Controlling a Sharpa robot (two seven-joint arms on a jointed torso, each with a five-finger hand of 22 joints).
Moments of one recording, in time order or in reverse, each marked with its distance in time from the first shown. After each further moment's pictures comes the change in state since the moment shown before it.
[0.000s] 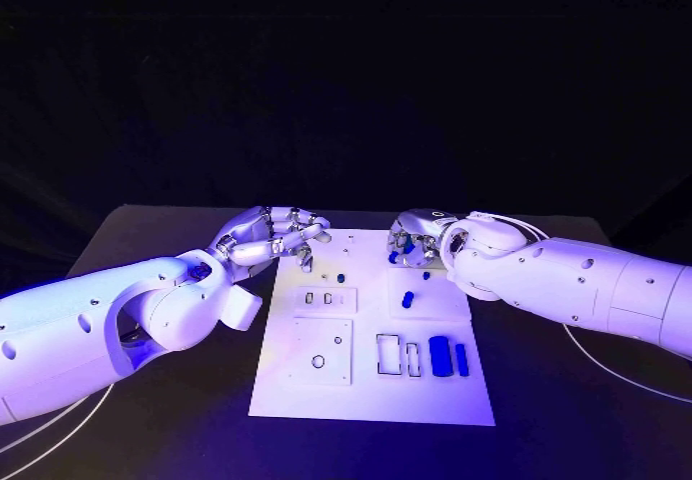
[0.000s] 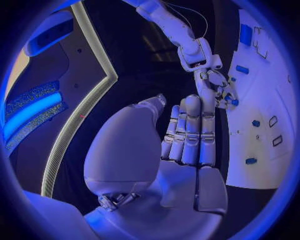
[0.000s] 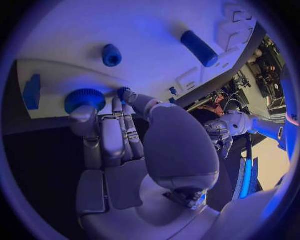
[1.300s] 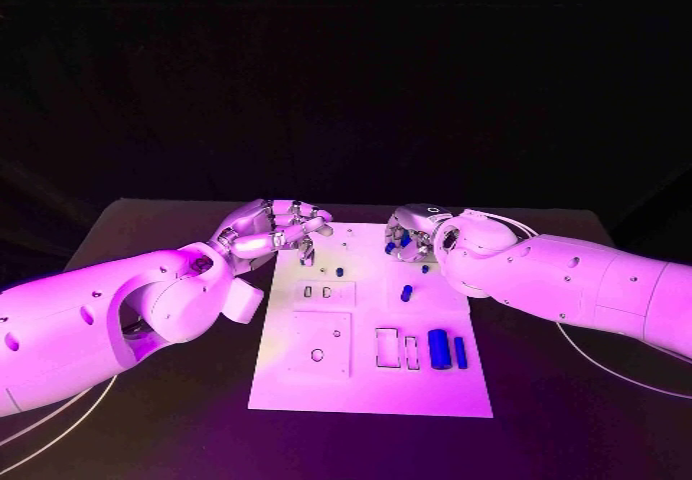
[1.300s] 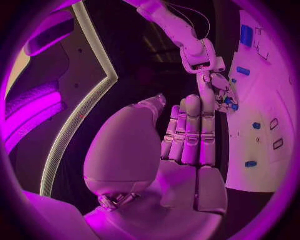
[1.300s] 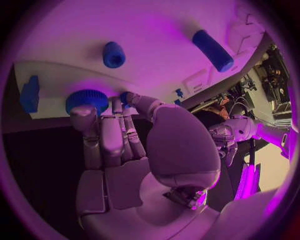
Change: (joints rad) left arm 0.002 0.009 0.000 -0.007 -0.001 0.007 -0.001; left_hand 0.000 0.000 0.000 0.000 0.000 -0.004 0.004 -0.005 0.000 -0.007 0.000 -0.005 0.000 -0.010 0.004 0.000 0.000 0.000 -0.004 0.004 0.000 0.000; right arm -0.017 0.034 -0.001 -0.027 -0.037 -0.033 -0.058; right_hand -0.082 -0.046 0.016 0.034 -0.023 -0.042 0.018 -0.024 0.042 -0.083 0.025 -0.012 -0.025 0.000 0.008 -0.016 -0.041 0.000 -0.027 0.016 -0.037 -0.031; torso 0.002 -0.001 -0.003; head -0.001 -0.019
